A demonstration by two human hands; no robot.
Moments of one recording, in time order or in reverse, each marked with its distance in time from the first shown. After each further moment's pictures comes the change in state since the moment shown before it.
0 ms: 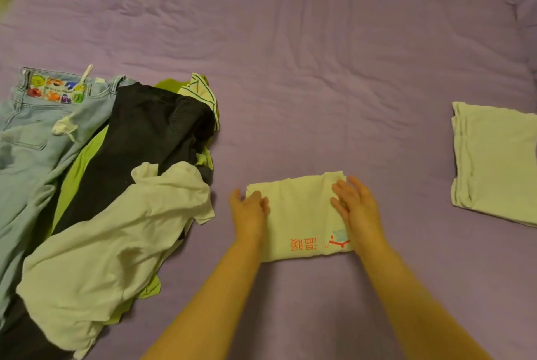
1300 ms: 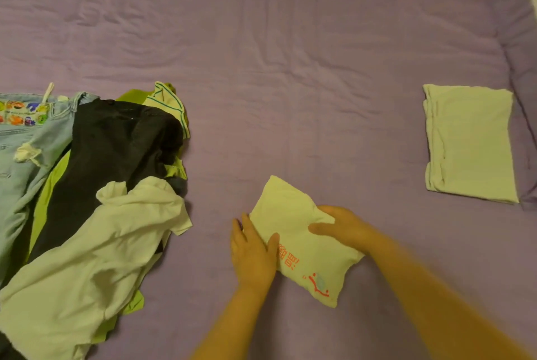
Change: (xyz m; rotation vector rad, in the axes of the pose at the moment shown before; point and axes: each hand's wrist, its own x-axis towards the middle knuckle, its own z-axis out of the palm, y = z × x) left_hand -0.032 -0.073 0.005 1.151 -0.067 0.303; right_hand 0.031 0.011 -0.063 -0.842 -0.466 0.081
